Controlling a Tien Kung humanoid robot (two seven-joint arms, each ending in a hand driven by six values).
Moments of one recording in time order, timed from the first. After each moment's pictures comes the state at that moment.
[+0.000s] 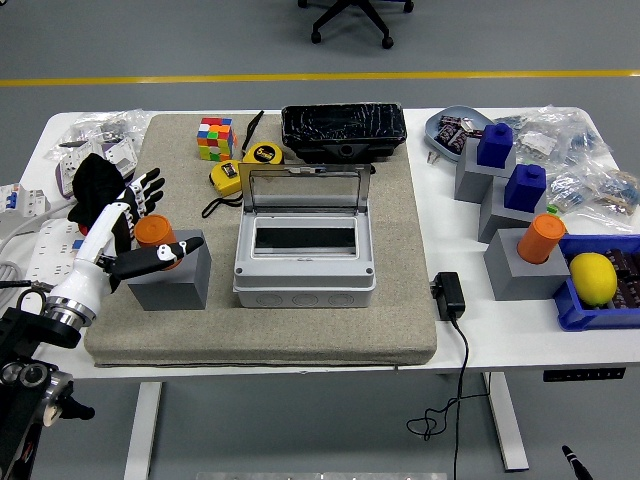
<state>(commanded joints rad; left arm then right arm) 0.04 0.06 -1.50 -1.51 1.49 -0.11 -0.06 0.13 -0.02 1.51 0.18 -1.44 -0.12 -0.05</state>
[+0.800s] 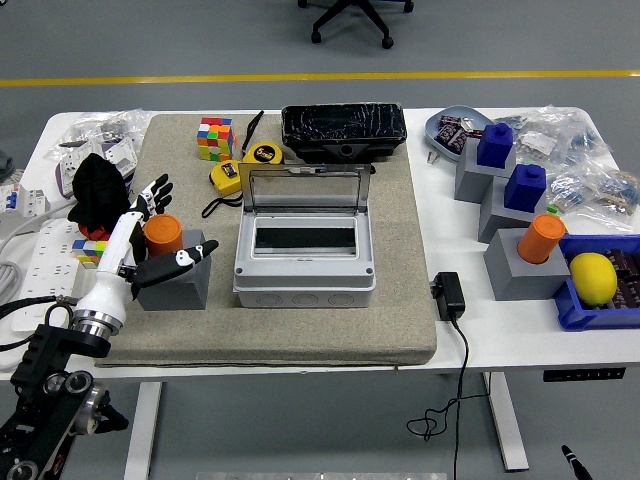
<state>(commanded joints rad) 0.02 0.06 -1.36 -1.42 1.43 0.12 -0.18 0.13 -0.02 1.52 0.18 -1.44 -0.11 -0.05</state>
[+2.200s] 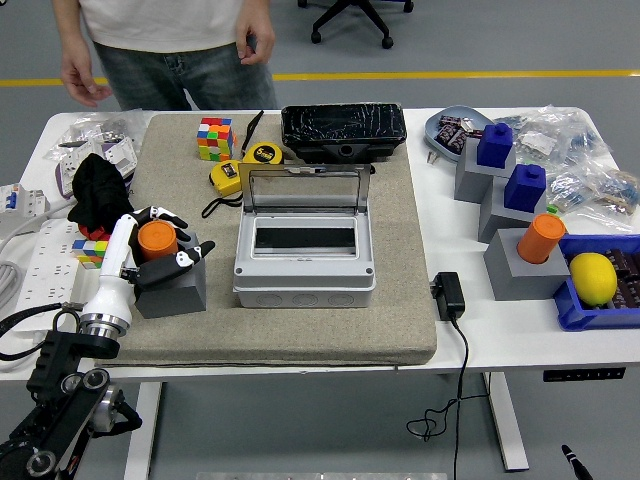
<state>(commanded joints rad) -0.01 0.03 -1.34 -1.34 1.41 0.22 -0.23 0.13 -0.02 1.52 0.18 -1.45 -0.11 -0.05</state>
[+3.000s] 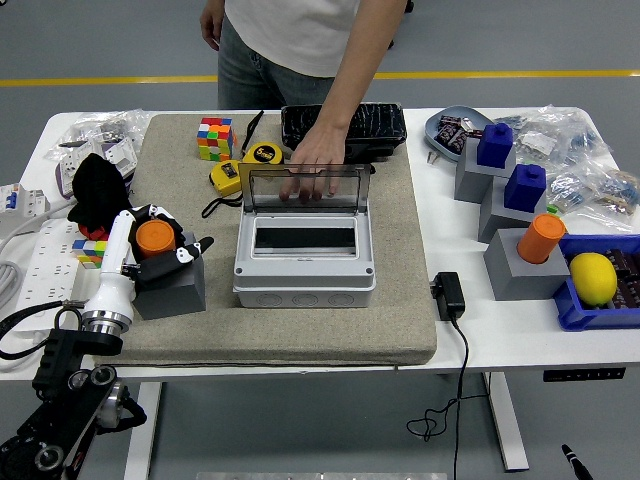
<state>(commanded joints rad) -0.03 0.03 -1.33 -1.32 1.43 0.27 -0.25 0.13 -0.02 1.52 0.18 -1.44 -0.11 -0.05</state>
